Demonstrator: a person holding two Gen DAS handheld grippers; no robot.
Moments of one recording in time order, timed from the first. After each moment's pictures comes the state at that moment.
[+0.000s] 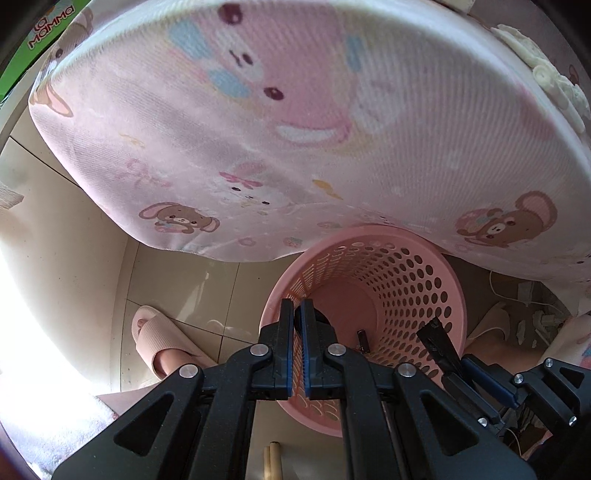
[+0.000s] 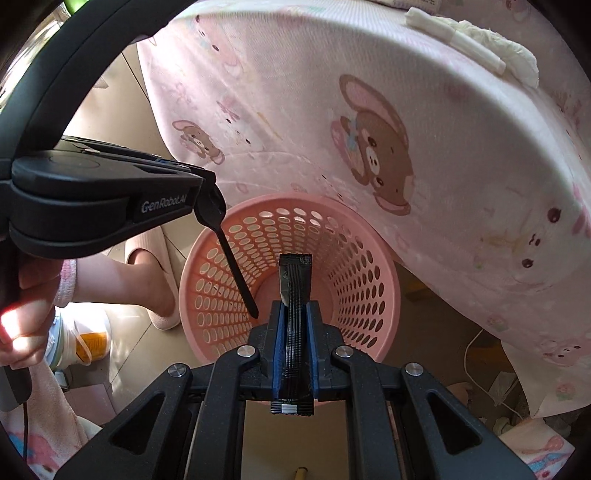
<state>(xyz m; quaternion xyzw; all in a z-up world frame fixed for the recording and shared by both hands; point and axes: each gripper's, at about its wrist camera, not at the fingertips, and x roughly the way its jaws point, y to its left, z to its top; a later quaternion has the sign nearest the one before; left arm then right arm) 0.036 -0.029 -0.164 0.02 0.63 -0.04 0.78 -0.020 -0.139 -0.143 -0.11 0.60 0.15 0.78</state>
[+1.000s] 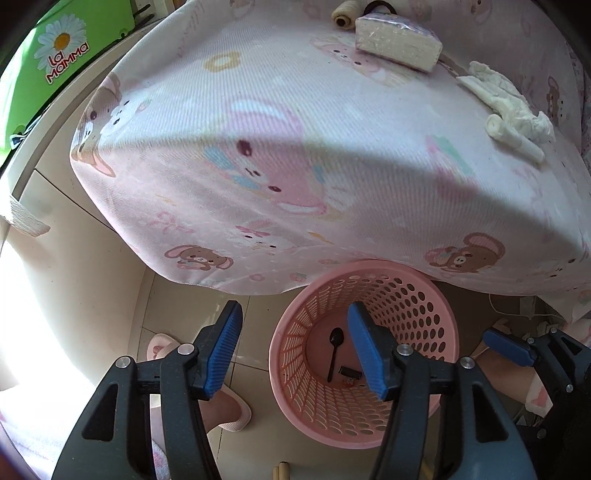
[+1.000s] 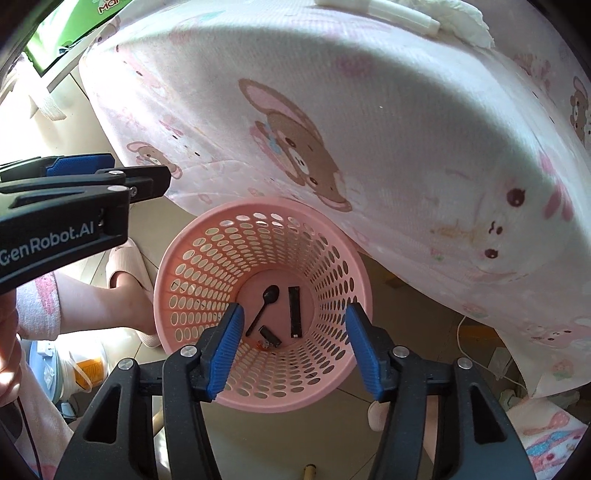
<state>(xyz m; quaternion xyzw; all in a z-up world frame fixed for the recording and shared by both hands) 0.031 -0.034 -0.122 0.04 0.57 -0.04 0.82 -0.006 -0.164 -0.138 -0.07 0.61 0.09 0.78</state>
